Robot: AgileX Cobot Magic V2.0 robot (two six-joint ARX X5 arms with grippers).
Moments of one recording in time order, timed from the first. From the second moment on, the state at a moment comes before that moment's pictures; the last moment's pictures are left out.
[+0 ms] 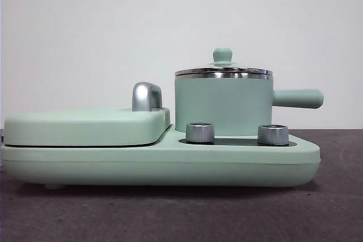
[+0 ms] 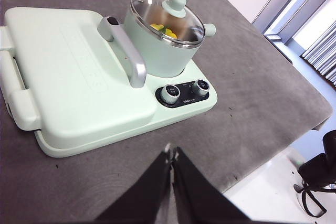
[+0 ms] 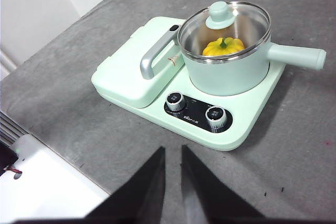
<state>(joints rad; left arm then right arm) -0.67 0.25 0.87 -0.99 0.11 -0.39 0.55 0.28 0.99 -1.10 -0.19 0.27</state>
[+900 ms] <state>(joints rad) -0.22 0.17 0.57 -0.65 0.11 -0.32 0.55 0.28 0.99 -1.10 -0.18 0.27</state>
